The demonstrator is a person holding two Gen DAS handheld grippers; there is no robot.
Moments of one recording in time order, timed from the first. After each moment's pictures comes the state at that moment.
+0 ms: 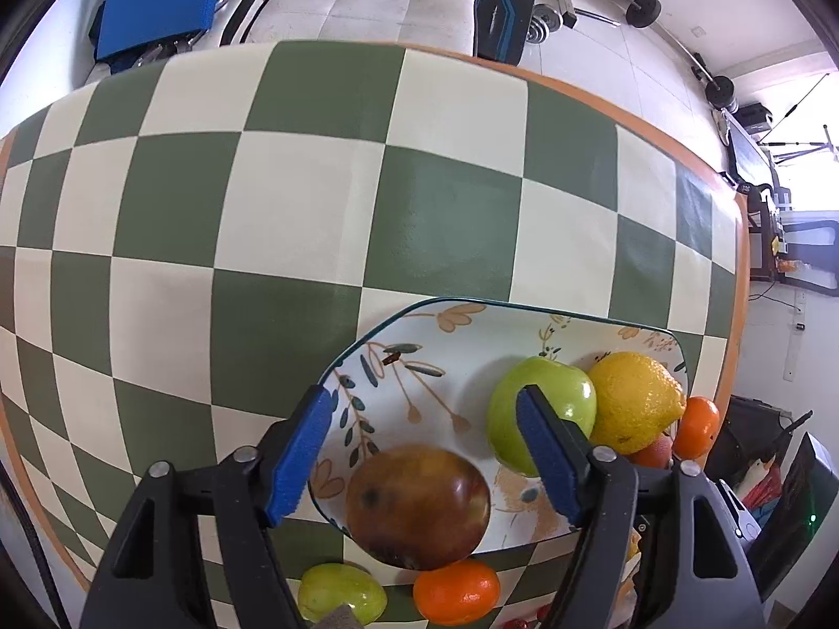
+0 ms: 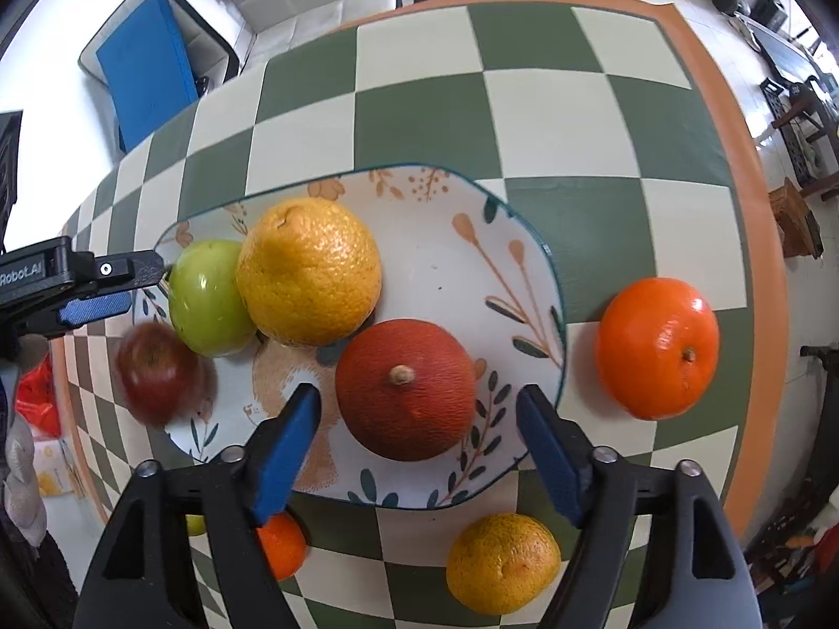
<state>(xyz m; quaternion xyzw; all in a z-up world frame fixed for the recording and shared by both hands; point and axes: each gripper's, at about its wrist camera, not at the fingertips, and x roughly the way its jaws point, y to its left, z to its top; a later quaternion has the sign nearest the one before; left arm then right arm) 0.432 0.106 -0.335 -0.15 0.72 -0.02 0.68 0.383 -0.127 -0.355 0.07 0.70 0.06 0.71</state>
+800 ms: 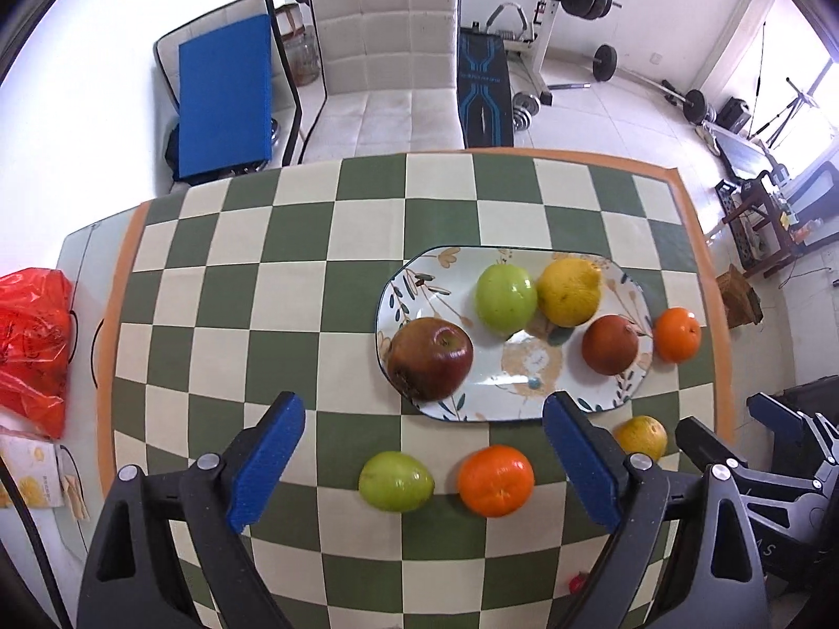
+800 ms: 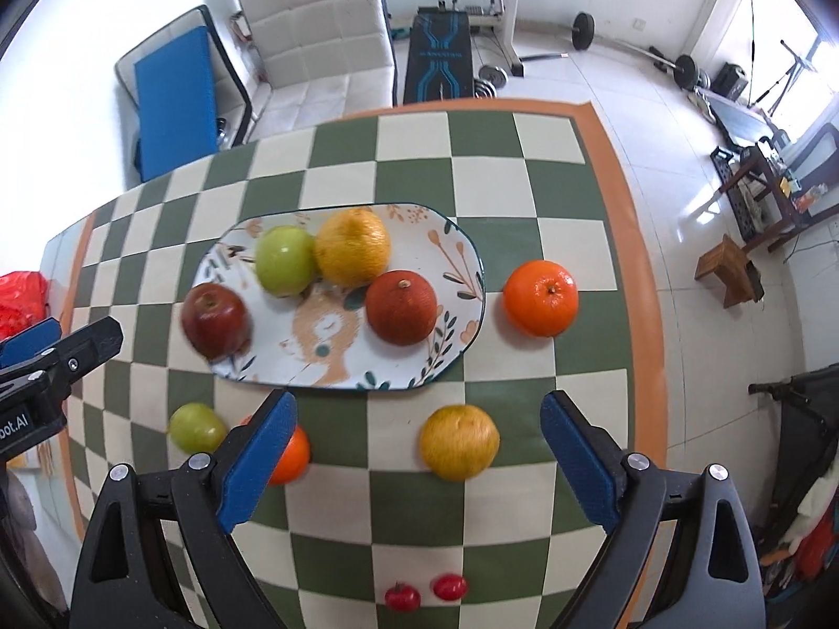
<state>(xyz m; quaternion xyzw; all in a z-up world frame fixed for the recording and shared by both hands) 0.287 0.075 -0.204 -0.03 0.59 0.02 0.81 0.283 -0.127 -0.222 0.00 0.61 0.03 0.79</state>
